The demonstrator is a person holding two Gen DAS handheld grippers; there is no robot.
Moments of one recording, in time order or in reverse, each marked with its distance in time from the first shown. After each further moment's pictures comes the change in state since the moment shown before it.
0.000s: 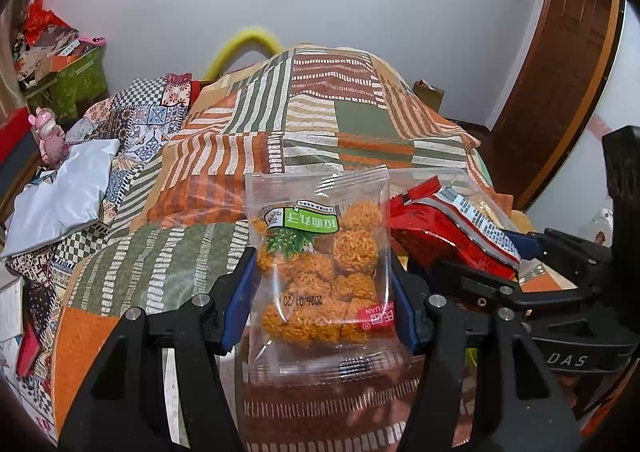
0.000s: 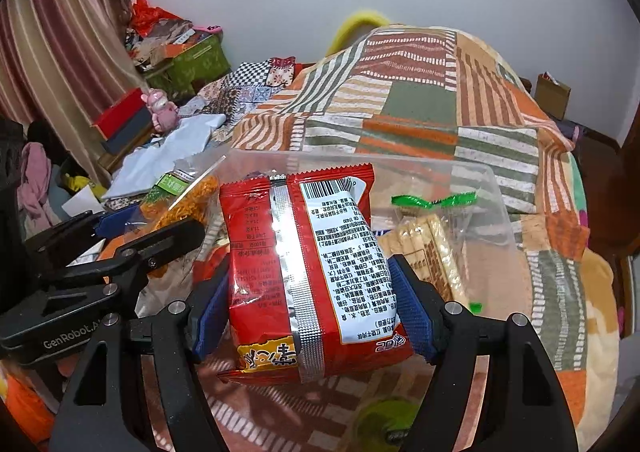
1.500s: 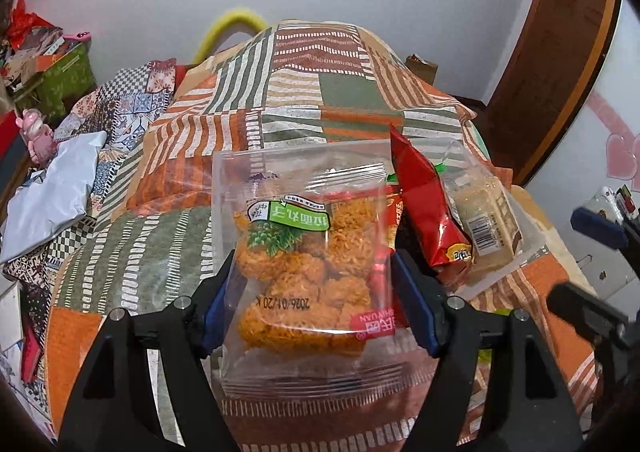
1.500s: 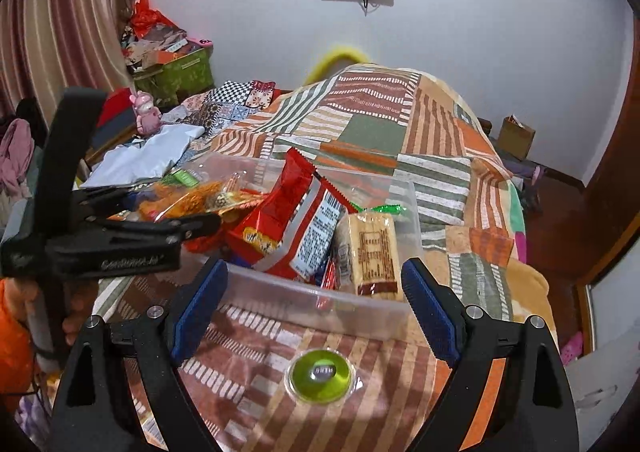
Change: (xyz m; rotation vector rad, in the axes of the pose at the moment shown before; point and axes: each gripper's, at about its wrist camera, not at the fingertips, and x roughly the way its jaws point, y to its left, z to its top) left arm 0.021 -0.017 -0.003 0.036 0.087 -0.011; right arm -0.061 -0.014 -0.027 -0.079 -0.094 -0.110
